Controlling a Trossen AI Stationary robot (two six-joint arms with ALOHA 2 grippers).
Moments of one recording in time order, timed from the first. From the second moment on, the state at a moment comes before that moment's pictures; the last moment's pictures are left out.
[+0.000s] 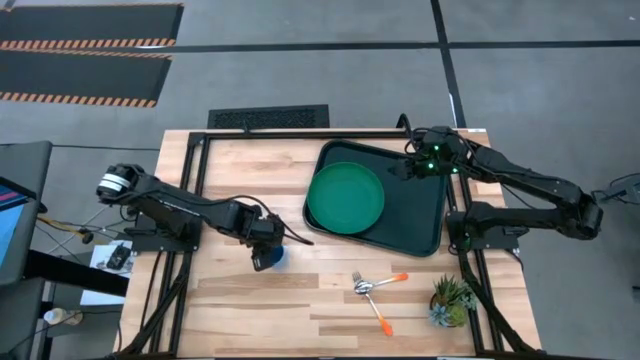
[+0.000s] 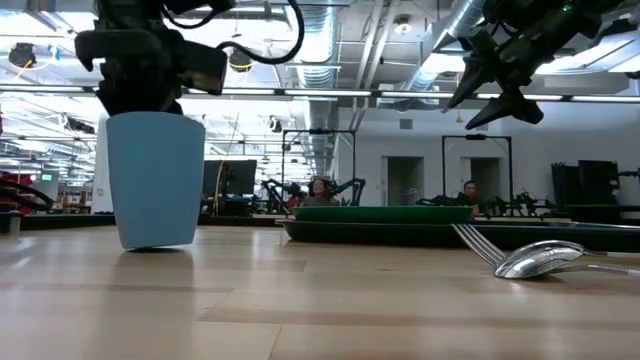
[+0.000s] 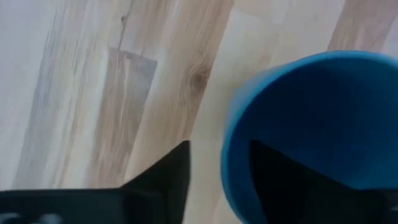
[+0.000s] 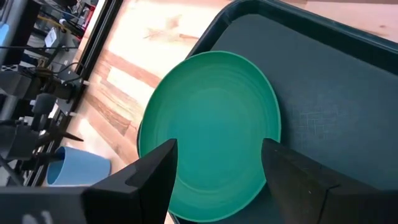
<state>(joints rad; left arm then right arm) -0.21 1.47 0.95 -0.80 -0.06 -0.54 -0.57 0.90 0.76 -0.55 -0.16 0.72</state>
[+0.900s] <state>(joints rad) 0.42 1.66 1.61 -0.91 -0.19 -0.02 -0.57 0.90 0.76 -0.57 -0.16 0.78</state>
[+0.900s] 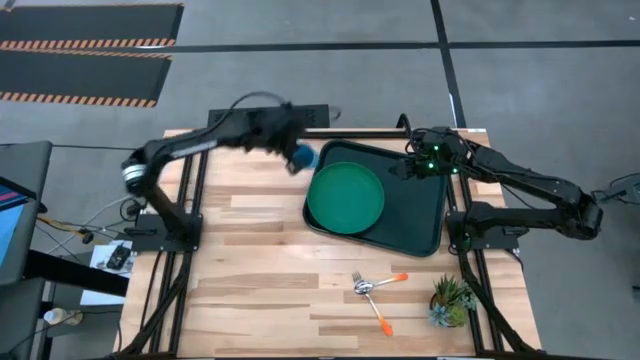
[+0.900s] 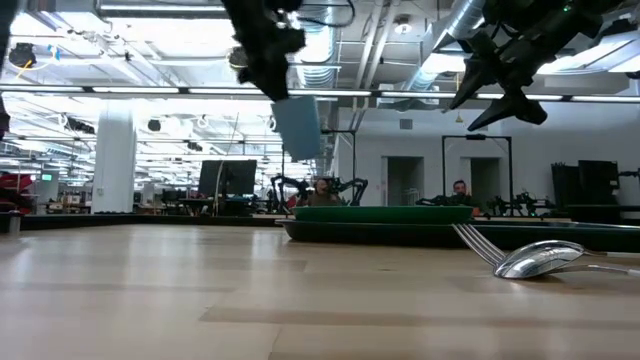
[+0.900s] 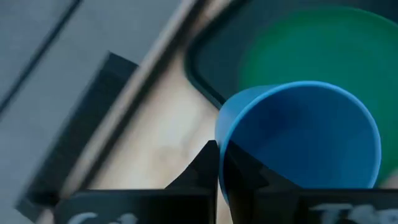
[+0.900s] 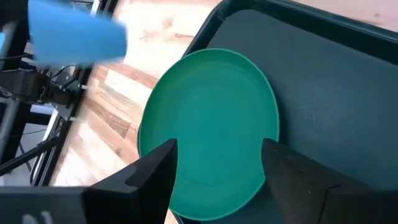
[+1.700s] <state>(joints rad) 0.55 2.23 2.23 -1.05 -0.04 0.08 -0.57 0.90 0.76 -0.57 -0.12 0.78</state>
